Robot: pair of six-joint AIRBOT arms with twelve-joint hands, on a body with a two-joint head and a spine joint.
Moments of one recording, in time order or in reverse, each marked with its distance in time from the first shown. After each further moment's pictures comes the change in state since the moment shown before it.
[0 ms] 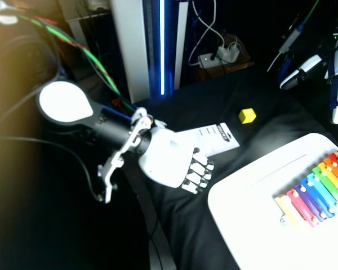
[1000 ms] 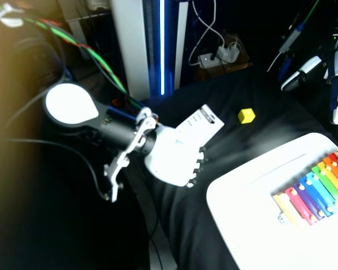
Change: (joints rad) left arm 0.024 -0.001 0.000 -0.024 -0.001 0.014; right arm 0.000 -0.017 0.007 0.019 0.006 0.009
